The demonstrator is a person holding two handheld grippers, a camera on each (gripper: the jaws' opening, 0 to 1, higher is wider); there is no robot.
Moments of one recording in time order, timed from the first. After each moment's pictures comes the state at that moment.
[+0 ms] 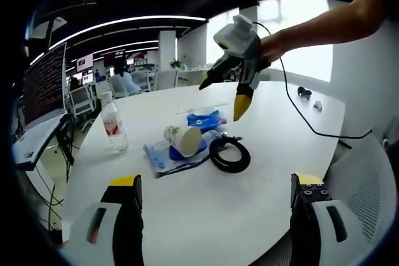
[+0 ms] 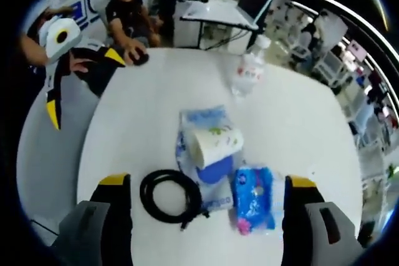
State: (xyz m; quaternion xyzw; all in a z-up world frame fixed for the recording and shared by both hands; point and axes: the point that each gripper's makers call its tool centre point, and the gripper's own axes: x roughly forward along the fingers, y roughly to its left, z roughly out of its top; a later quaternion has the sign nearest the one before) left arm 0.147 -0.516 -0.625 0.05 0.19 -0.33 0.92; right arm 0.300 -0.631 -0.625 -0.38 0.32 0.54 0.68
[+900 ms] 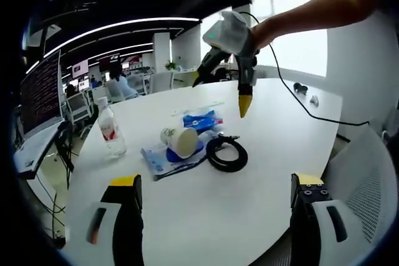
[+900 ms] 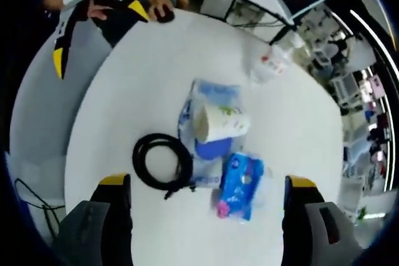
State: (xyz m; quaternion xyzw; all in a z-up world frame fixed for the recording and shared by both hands) left arm 0.143 -0.520 -0.623 0.07 0.19 -0.34 0.92; right arm 0.294 -0.650 -0.630 -0.53 0.31 0.54 0.57
